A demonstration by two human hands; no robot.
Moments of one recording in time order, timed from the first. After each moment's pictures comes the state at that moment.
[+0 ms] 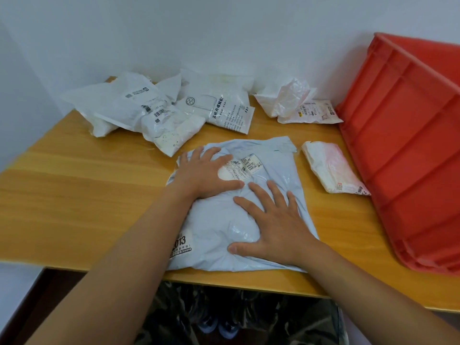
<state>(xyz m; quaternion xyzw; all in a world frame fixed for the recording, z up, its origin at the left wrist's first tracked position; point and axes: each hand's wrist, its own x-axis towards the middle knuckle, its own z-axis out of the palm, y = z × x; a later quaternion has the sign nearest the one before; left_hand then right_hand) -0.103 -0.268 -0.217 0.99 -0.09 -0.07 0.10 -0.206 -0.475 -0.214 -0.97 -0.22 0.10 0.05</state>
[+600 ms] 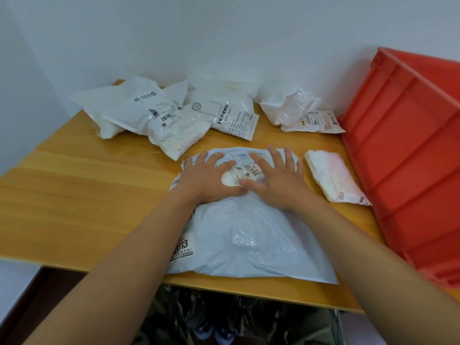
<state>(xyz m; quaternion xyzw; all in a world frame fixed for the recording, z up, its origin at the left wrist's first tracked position) -0.106 -0.268 -0.216 0.99 -0.10 -0.06 0.10 -0.118 -0.466 -0.179 -0.99 -0.10 0.08 0.06</state>
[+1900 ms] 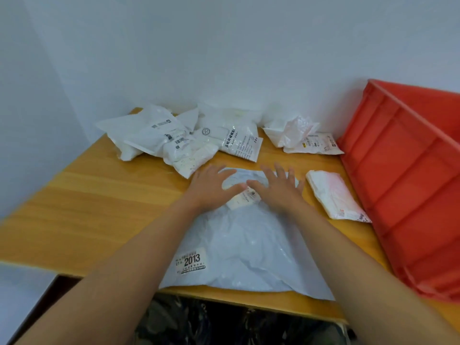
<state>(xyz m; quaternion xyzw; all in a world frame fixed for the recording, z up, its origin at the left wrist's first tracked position) -0.116 -0.255 -0.186 0.96 -0.08 -0.01 0.26 -0.098 -0.448 -0.176 -0.98 -0.01 0.09 0.15</state>
